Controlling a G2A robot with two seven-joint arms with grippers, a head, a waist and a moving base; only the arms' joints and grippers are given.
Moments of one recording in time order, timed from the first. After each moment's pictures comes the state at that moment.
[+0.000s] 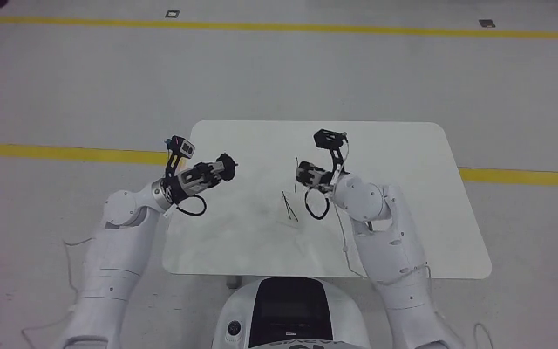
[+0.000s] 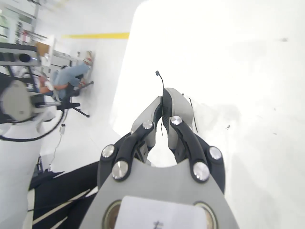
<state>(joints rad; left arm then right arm) 1.26 -1.16 -1.44 -1.32 -0.56 -0.34 -1.16 -1.33 -1.59 1.35 -1.66 -0.90 0.07 0.90</state>
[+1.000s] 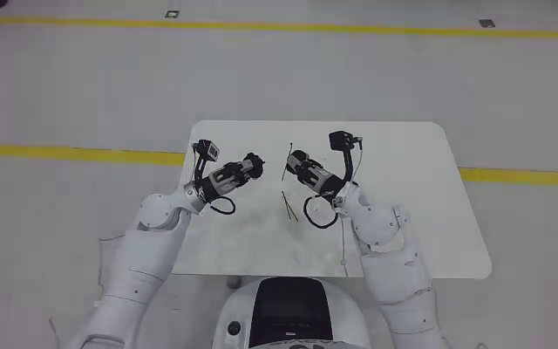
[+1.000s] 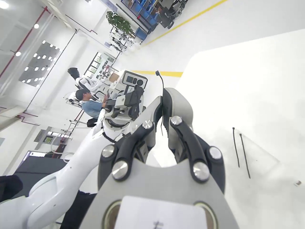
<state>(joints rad) 1.26 -1.21 -1.30 -1.34 -0.49 -0.34 -0.94 -1.44 -1.58 1.35 -1.75 -0.66 -0.15 0.66</state>
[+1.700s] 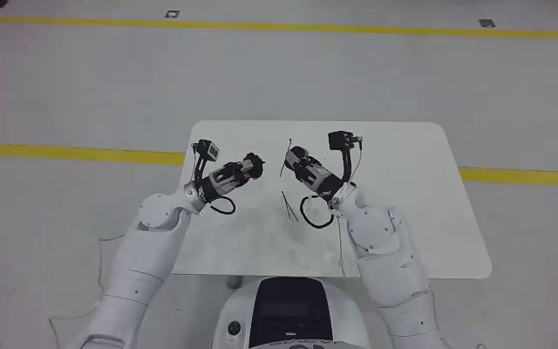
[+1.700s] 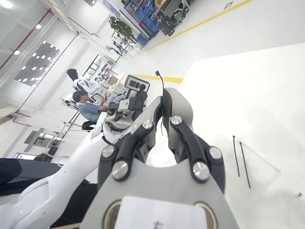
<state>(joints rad) 1.26 -1.21 -1.30 -1.34 -0.49 -0.34 -0.94 -1.45 -1.57 1.31 -1.76 -0.70 -0.17 0.52</state>
